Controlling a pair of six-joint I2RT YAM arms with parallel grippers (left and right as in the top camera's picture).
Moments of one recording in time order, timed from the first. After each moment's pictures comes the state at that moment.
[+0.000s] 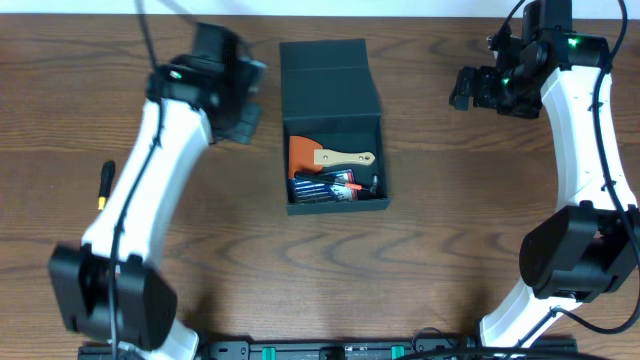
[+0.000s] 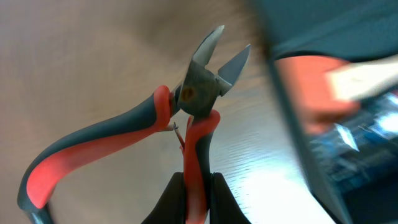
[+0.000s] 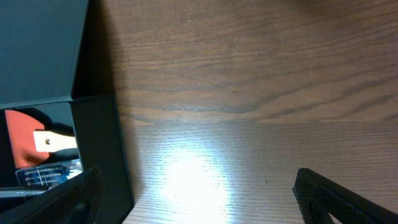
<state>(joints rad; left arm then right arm) -0.27 1.72 1.60 -1.04 -0.03 0.23 -0.09 1.92 1.85 -1.20 -0.18 0.05</state>
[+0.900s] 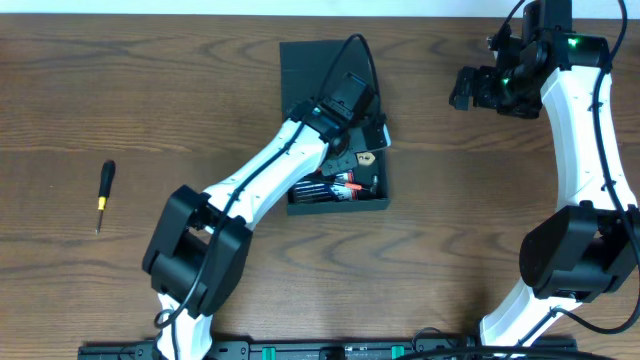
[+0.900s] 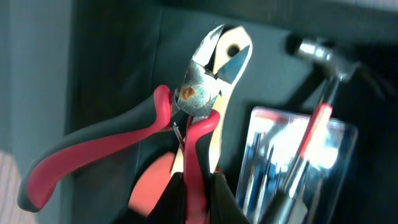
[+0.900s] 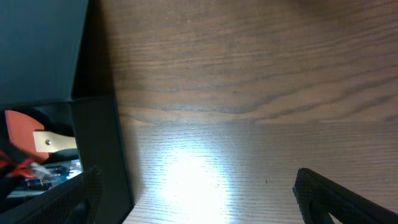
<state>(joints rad) -0.65 2.01 1.59 -0.78 -0.01 0.70 -0.09 1.92 1.85 -1.20 -0.18 0.05</state>
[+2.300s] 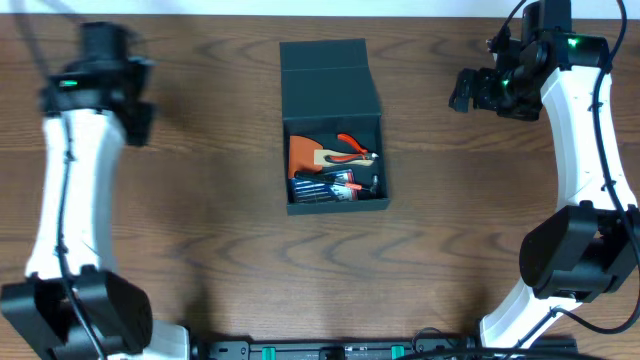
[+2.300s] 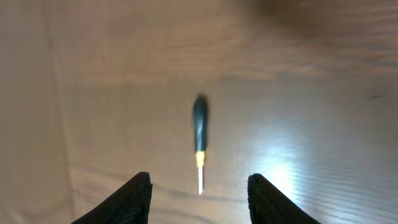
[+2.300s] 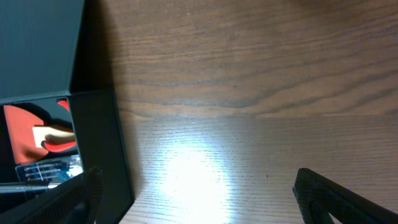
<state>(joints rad) 0.17 1.68 1.58 -1.10 -0.30 0.32 -0.09 1.92 1.85 -1.22 -0.18 0.05</state>
